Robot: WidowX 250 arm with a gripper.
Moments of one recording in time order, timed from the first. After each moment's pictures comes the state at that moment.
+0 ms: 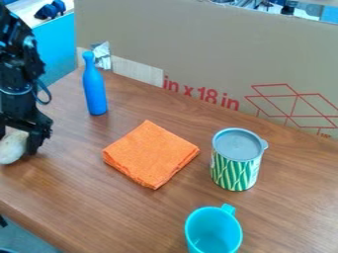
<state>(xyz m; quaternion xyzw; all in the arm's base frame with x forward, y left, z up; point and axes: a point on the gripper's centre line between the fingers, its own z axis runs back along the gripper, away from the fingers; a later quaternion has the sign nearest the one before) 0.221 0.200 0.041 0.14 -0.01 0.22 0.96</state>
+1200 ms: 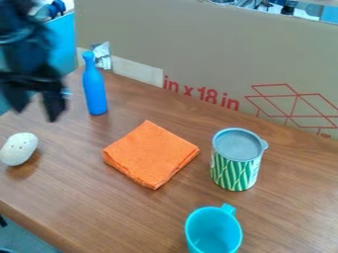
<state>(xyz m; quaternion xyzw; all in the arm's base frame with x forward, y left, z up) 0.238 0.097 0.122 0.02 -0.11 0.04 0.99</state>
